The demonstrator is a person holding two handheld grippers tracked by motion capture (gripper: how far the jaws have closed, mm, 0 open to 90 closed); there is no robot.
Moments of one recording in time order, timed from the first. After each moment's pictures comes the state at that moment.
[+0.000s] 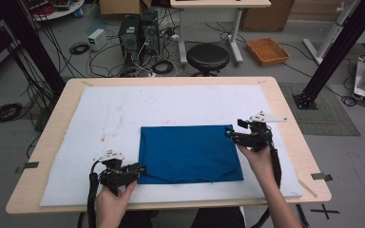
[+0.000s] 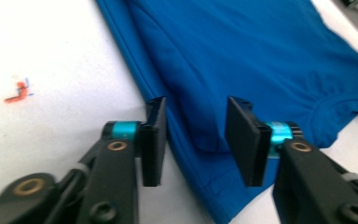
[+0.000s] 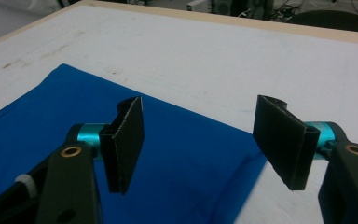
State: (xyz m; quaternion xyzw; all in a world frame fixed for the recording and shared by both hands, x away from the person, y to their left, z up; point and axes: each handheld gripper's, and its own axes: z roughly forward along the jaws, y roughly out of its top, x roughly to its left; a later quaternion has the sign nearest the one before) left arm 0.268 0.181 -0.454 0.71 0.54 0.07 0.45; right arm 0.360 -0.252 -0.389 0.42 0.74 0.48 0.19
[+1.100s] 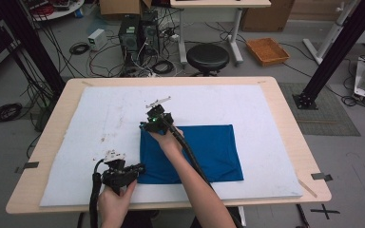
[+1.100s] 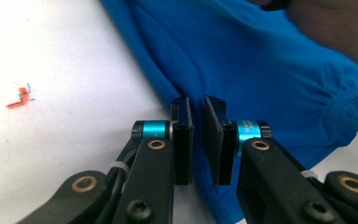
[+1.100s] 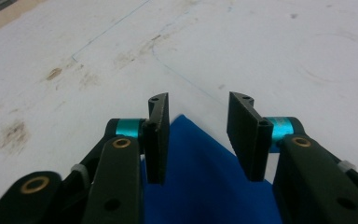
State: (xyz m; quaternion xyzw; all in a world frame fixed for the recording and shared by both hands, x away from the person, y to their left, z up) left arm 0.268 0.177 -0.455 0.71 0.54 0.08 0.44; right arm 0.450 0.027 -0.427 0.36 0.84 0.41 0.08
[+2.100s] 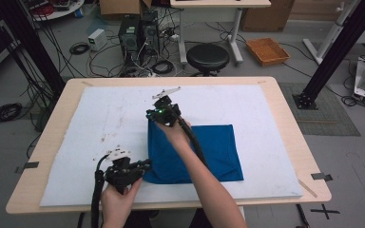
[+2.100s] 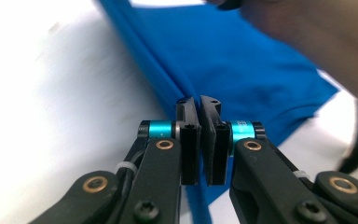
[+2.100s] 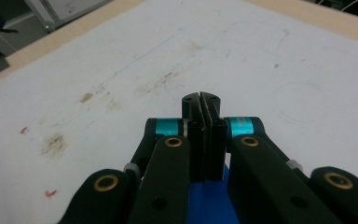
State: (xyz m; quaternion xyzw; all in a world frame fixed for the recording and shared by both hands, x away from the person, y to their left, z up) left arm 0.257 0.140 -0.403 0.74 0.46 0.10 0.49; right arm 0.444 -0.012 -0.378 0.32 0.82 0.46 0.09
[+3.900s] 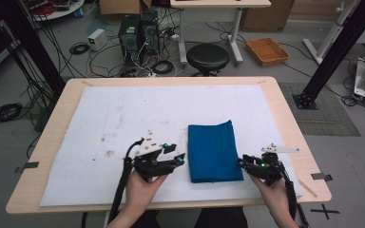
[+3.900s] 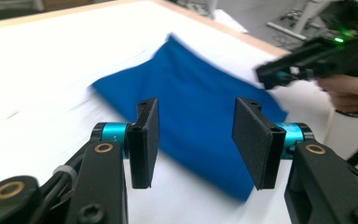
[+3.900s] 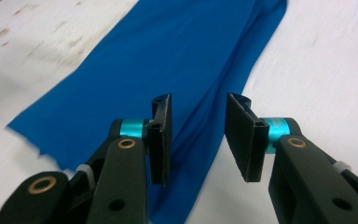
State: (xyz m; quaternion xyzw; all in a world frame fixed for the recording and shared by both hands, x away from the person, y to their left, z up) left arm 0.278 0.103 -0.389 0.76 0.34 0.13 0.54; right arm 0.284 -0.290 -0.438 0.49 0.74 0.44 0.09
